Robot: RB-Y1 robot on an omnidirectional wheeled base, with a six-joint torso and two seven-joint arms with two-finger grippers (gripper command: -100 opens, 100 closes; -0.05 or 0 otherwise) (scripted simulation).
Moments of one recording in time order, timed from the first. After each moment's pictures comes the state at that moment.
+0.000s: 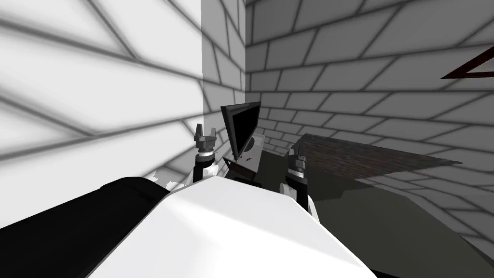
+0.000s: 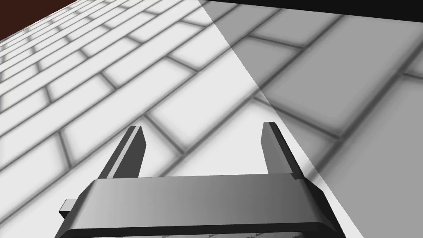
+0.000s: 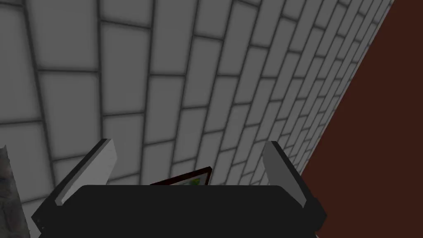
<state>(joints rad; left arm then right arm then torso) 0.53 -0.04 0.06 -2.40 -0.10 -0.58 0.17 0.53 0.01 -0.01 -2.21 0.08 -0.44 0.07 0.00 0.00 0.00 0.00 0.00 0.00</state>
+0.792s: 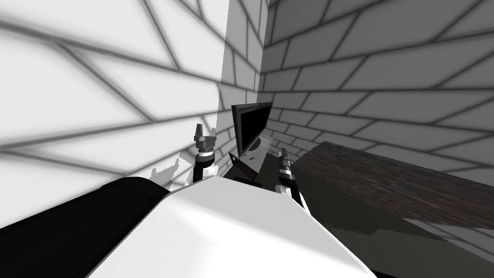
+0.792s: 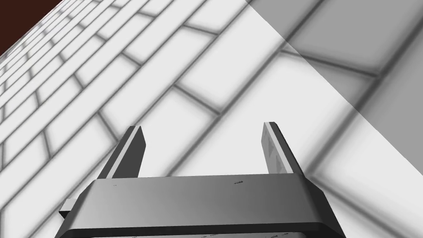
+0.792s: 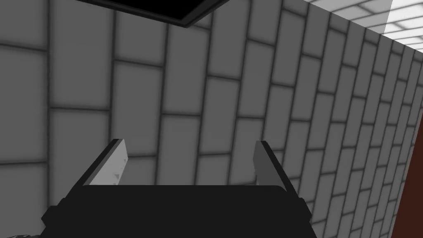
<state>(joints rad) 0.53 -0.04 0.06 -2.40 -0.10 -0.58 0.17 0.50 -0.15 0.13 -2.06 -0.14 -0.35 0.26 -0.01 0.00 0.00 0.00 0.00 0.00</state>
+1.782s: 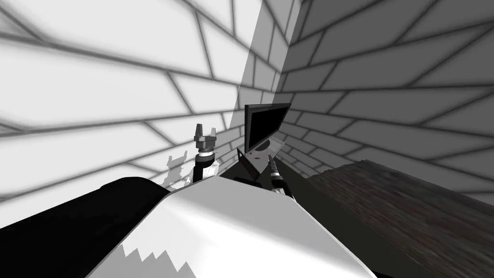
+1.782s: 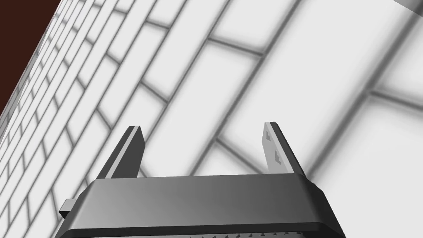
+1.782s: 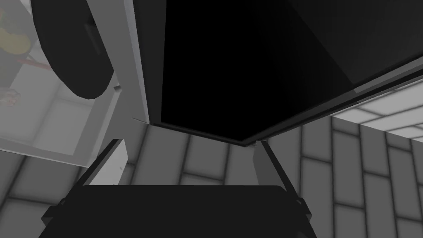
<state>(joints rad) 0.53 -0.04 0.06 -2.40 -0.10 -0.58 0.17 0.44 -0.32 0.33 -1.85 -0.45 -0.24 0.53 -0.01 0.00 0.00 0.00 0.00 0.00</state>
